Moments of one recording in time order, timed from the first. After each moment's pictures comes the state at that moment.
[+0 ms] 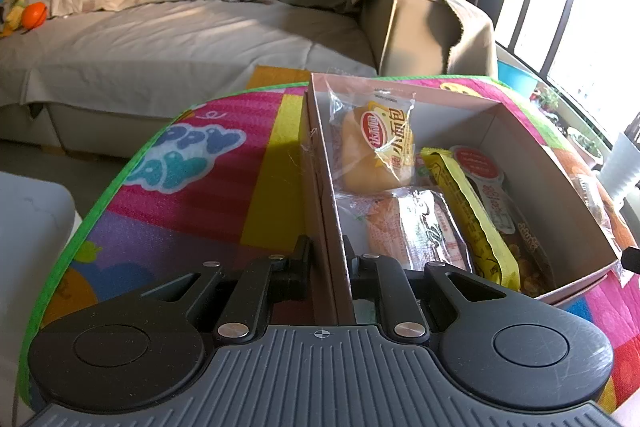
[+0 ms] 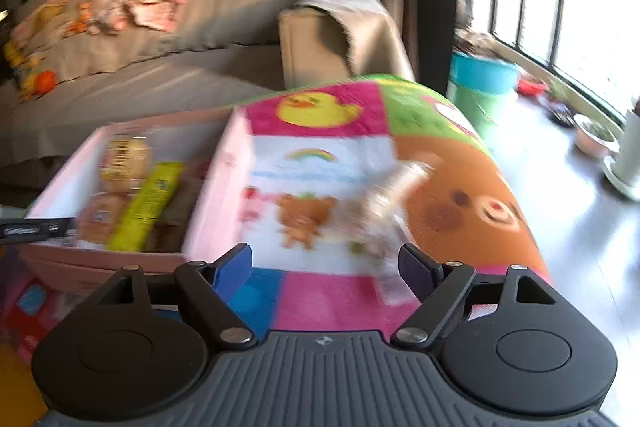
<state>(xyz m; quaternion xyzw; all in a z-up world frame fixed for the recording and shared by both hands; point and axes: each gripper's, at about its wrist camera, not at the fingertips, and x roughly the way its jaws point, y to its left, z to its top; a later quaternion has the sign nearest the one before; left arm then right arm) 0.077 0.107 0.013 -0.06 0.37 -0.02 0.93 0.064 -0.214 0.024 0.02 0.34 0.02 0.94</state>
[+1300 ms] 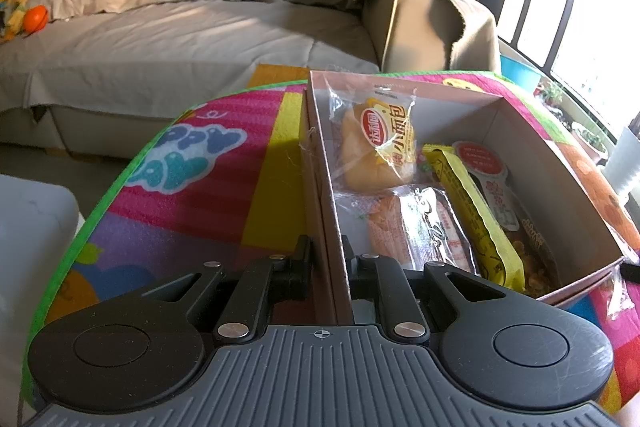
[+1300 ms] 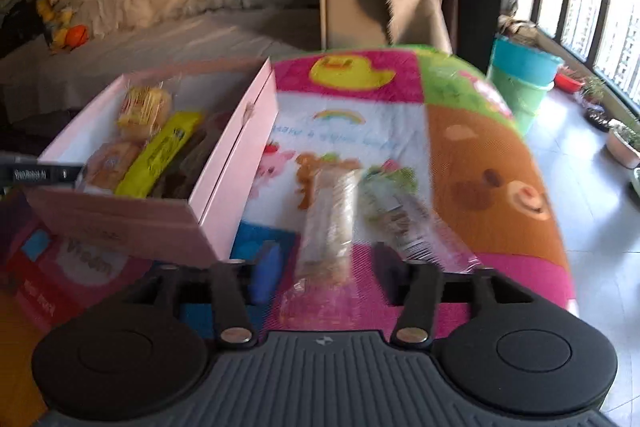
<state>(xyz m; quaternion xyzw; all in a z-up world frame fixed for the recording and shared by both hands) 0.077 0.105 0.013 -0.06 0.37 -0.01 0.93 0.062 -0.215 0.021 -0.02 0.36 0.09 0.93</state>
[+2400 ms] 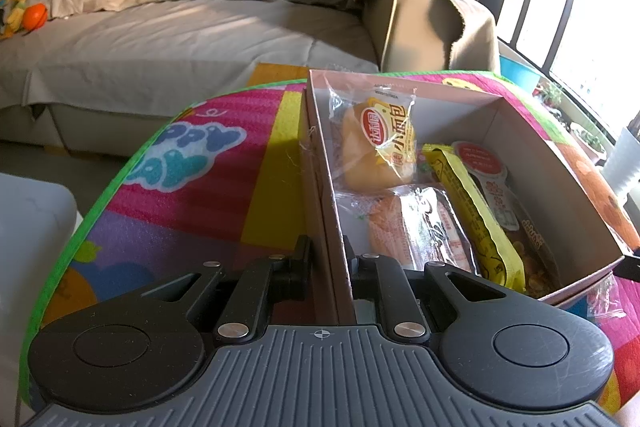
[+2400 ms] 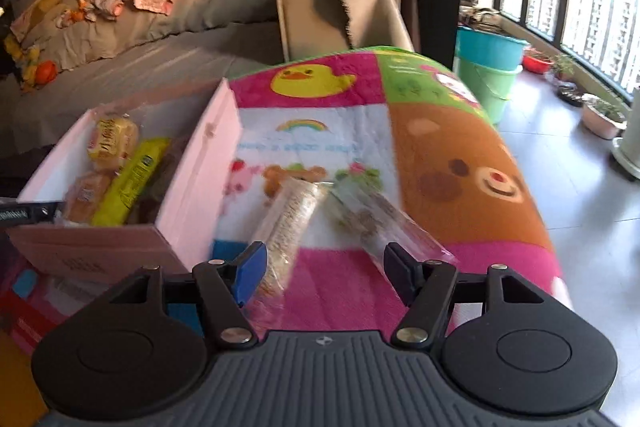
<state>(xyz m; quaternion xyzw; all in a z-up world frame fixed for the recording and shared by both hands) 0.079 0.103 0.011 -0.06 0.37 -0.01 0.93 0.073 -0.214 0.014 0.02 0.37 0.07 0.93</state>
